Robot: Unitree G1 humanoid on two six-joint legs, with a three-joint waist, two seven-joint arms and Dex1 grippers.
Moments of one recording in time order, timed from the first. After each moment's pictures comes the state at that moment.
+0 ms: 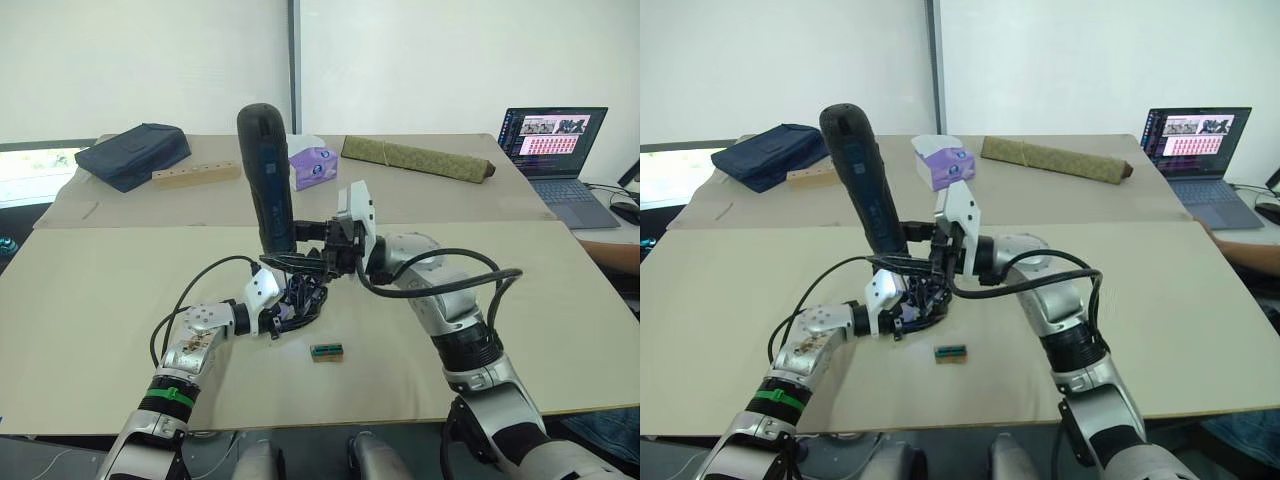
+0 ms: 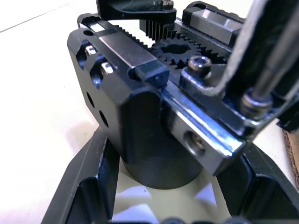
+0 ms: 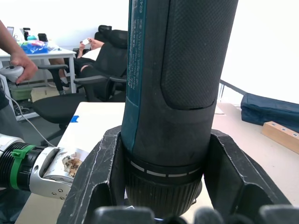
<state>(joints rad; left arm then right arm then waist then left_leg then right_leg) -0.39 0.38 -0.14 0.33 -0.17 0.04 -1.02 -0.74 -0.21 0.21 0.01 0.44 0.34 1.02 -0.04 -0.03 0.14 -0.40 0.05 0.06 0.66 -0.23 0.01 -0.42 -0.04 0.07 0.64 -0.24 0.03</state>
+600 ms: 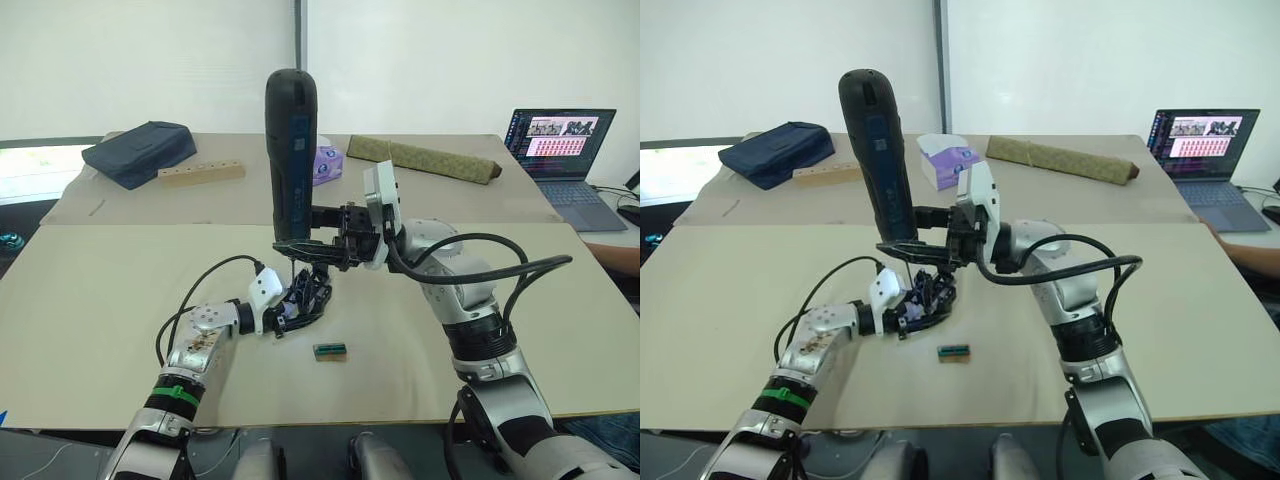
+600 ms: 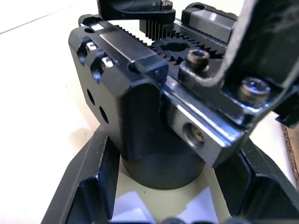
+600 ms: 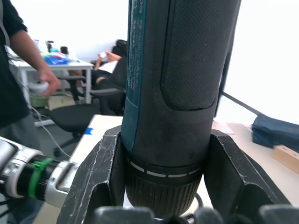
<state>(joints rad) -0.41 0.35 -0.14 0.37 -0.17 0.02 -1.00 -0.78 -0.24 0.14 0.01 0.53 0.34 1.11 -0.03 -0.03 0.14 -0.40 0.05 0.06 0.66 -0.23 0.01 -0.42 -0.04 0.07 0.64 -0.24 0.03</state>
